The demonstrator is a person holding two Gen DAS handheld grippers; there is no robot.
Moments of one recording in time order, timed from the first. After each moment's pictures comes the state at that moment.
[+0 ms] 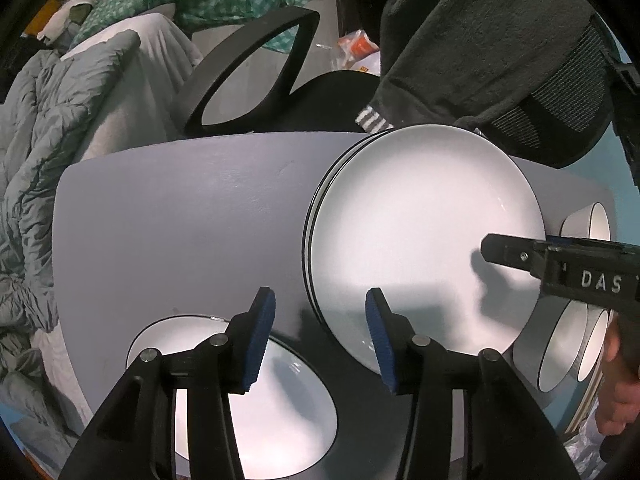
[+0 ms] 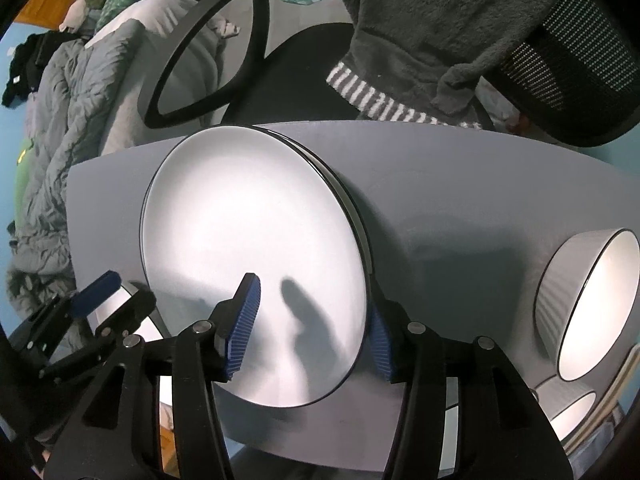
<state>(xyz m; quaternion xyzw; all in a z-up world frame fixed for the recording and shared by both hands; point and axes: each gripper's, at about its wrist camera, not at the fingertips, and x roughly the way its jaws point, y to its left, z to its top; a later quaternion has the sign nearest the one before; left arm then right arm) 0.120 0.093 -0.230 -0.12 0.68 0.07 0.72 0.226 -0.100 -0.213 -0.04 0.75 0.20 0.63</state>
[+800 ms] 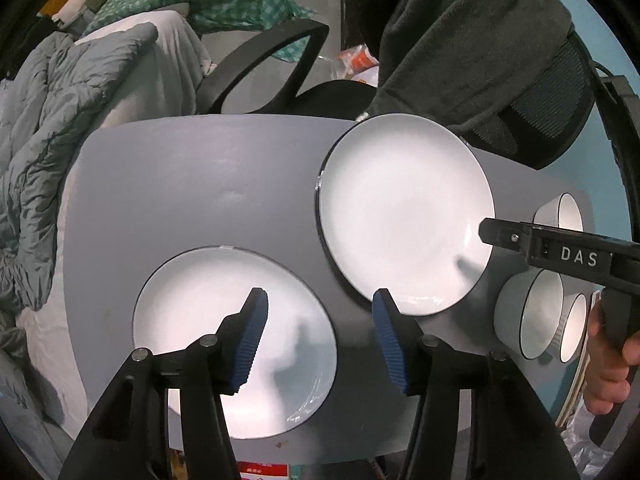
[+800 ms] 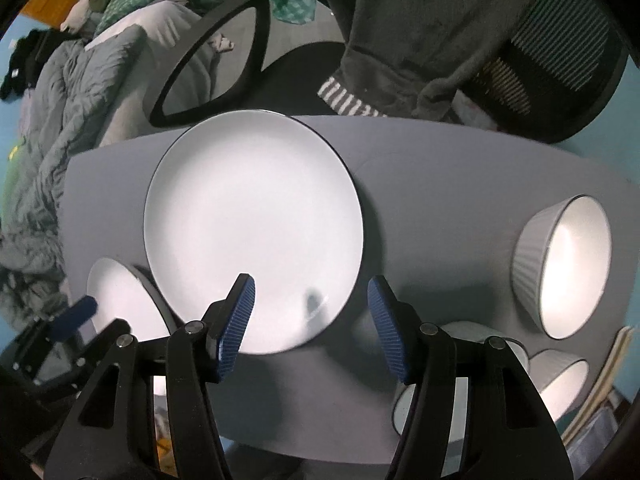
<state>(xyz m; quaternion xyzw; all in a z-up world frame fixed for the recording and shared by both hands) 0.066 0.100 -0.193 -0.15 0.65 0.07 0.74 0.189 -0.100 -0.177 -0.08 0.71 0.18 0.68</state>
